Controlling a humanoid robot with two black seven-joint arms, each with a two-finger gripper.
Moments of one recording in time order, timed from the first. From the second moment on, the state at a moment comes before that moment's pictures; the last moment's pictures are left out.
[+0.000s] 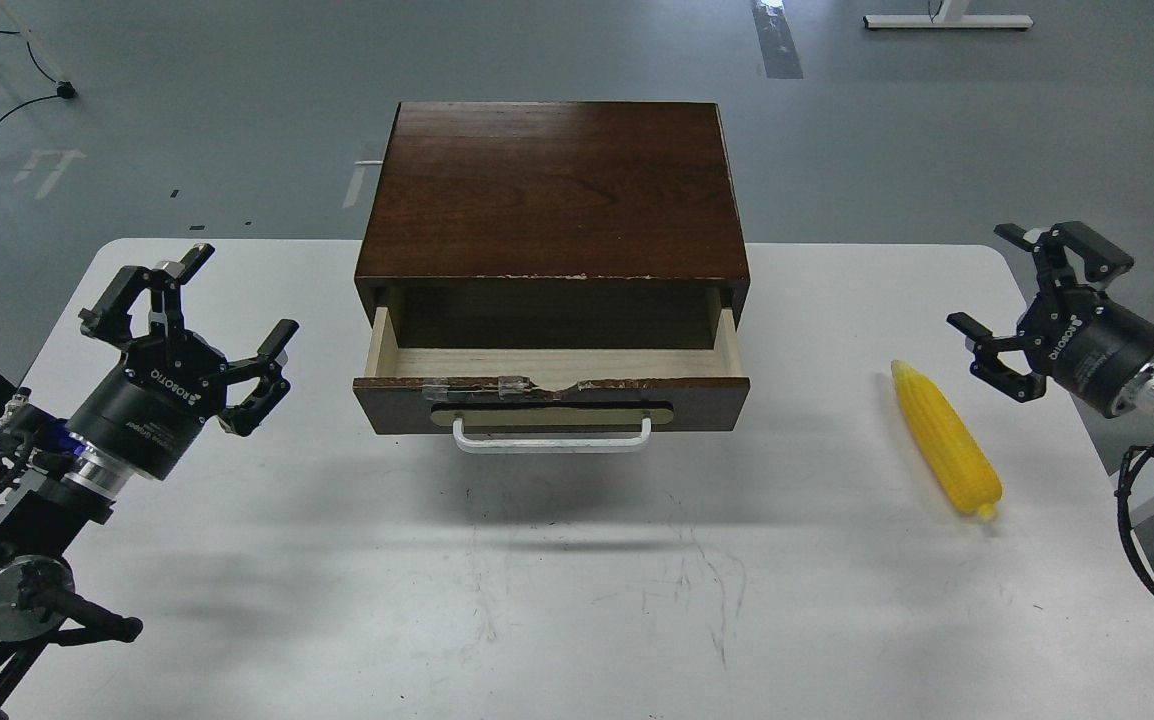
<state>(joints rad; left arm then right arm) -0.08 0.54 -1.16 -1.31 0.38 -0.49 -0.40 0.84 -0.82 -0.03 0.99 0.12 0.49 0.49</state>
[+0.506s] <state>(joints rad) -0.08 0.55 -1.15 -1.30 0.38 -0.49 -0.40 0.86 -0.86 -0.02 0.98 0.09 0.49 0.49</state>
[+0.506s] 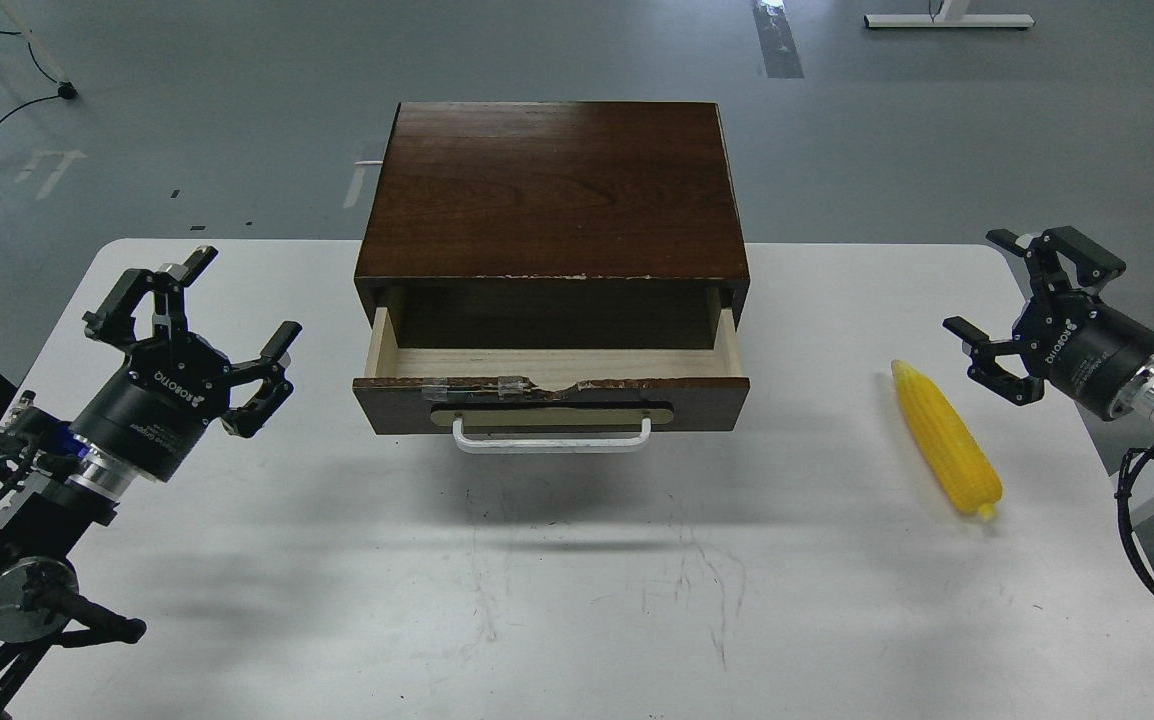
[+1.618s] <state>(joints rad) -0.13 0.54 -1.14 -1.31 0.39 -0.49 -0.40 0.80 -0.84 -0.22 0.95 -1.10 -0.10 0.49</state>
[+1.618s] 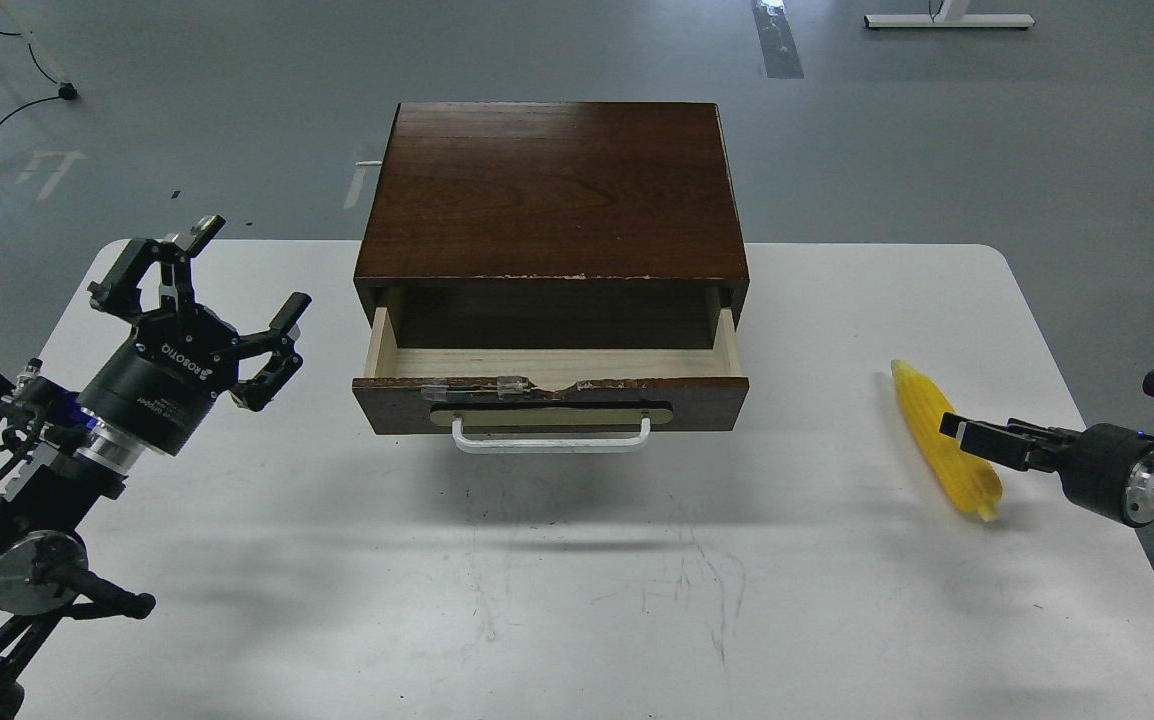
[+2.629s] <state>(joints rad) -0.13 0.55 -1.14 -1.33 0.38 -0.49 -0.40 1.33 -0.96 -0.31 1.18 -1.07 -0.02 0.49</state>
